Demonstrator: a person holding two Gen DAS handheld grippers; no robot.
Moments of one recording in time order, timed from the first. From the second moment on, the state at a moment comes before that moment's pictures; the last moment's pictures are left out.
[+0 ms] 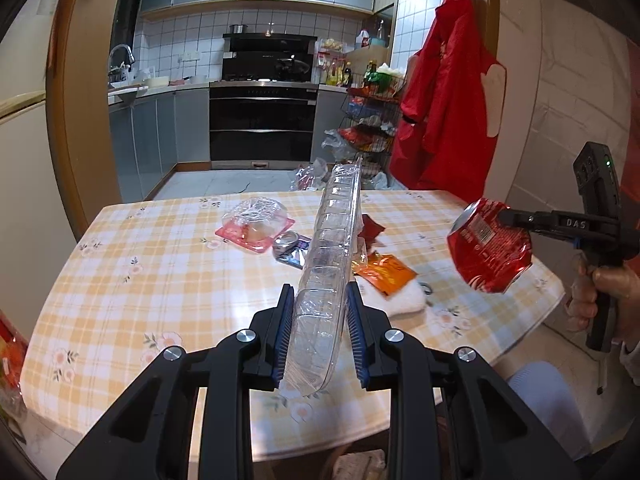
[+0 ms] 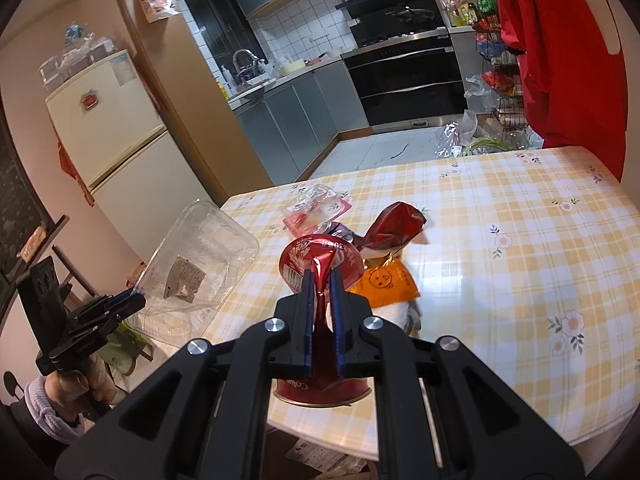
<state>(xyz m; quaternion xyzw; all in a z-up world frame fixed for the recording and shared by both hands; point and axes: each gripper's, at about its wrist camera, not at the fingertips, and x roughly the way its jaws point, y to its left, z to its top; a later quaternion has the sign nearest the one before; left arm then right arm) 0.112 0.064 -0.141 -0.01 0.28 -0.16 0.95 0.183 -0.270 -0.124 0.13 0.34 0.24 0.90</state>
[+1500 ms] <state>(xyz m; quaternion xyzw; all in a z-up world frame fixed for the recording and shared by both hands) -0.013 0.074 -0.136 -0.04 0.26 -0.17 0.95 0.045 -0.212 -0.165 0.09 0.39 0.30 0.87</state>
